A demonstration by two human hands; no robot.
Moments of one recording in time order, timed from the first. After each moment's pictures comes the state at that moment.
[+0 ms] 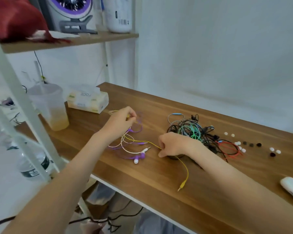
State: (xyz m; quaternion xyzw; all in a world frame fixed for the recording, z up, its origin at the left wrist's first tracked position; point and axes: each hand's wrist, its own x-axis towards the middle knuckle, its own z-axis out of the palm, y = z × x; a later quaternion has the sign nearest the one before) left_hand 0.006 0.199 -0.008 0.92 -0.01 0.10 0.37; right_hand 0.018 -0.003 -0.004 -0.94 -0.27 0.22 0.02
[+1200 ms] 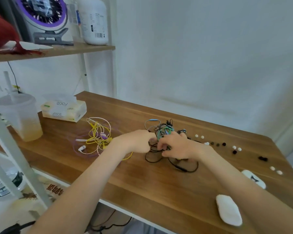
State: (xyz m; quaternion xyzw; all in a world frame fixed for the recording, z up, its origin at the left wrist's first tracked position) left_hand 0.004 0.084 0.011 0.96 -0.19 -0.15 0.14; right_hand 0.005 -0.089 0.011 -0.95 -0.29 0.11 0.04
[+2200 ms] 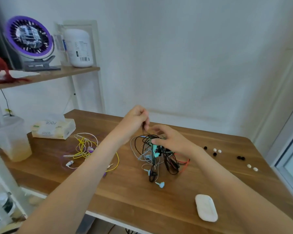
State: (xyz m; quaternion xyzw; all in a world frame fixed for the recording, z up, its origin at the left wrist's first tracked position) left_hand -0.016 0.032 0.086 0.76 -0.15 0.04 0.63; right_hand -0.002 -0.137 0.037 -0.90 -0.23 0.02 0.38
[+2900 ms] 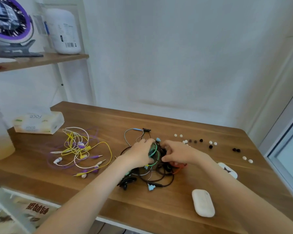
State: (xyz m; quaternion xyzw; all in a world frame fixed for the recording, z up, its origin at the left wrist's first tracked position) left_hand -0.003 0.006 -0.018 0.96 -0.17 -0.11 0.20; right_hand 0.002 -0.175 -0.016 -0.93 -0.11 0.18 0.29
